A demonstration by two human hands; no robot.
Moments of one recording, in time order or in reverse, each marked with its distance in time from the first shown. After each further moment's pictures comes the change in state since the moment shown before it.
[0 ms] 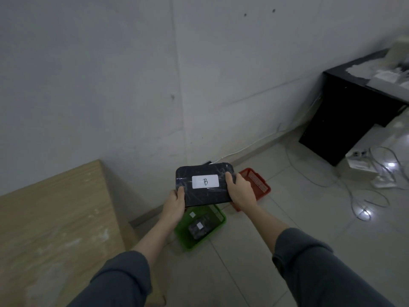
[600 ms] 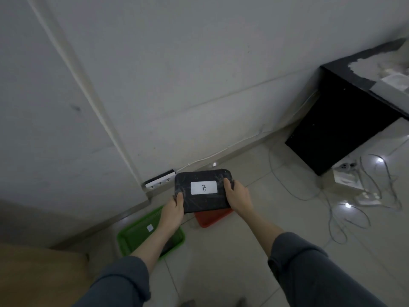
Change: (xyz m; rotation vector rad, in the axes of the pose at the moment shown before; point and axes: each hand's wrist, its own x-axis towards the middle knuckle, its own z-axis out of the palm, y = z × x) left_hand 0.182 0.110 0.258 0.084 -0.039 -0.080; right_hand 0.276 0.137 -0.140 -0.046 -0.082 0.117
